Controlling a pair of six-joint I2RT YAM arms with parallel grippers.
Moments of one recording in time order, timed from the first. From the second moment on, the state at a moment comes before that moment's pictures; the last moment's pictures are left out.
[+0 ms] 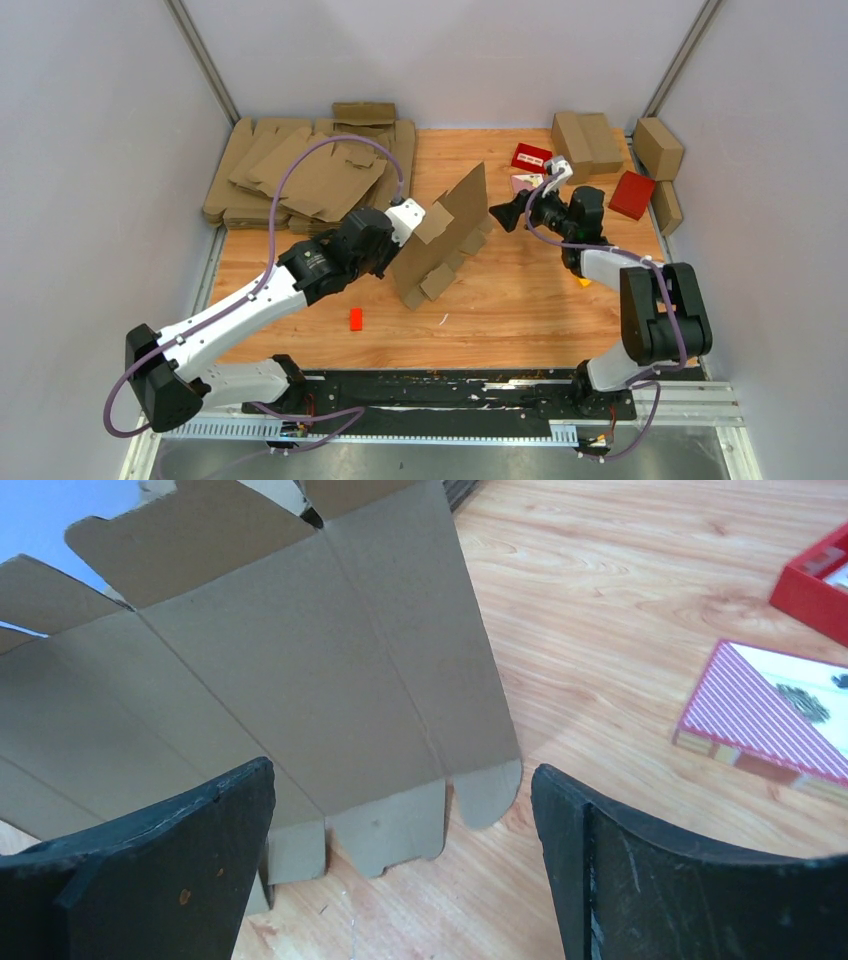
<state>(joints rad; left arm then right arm) -0.86 1.15 1.04 -0.58 -0.29 0.09 0.10 1.52 0.69 0.65 -0.61 0.24</state>
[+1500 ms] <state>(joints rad) -1.00 1.06 1.03 -0.69 -0.38 0.32 0.45 1.31 0.98 -0.04 -0.63 -0.74</state>
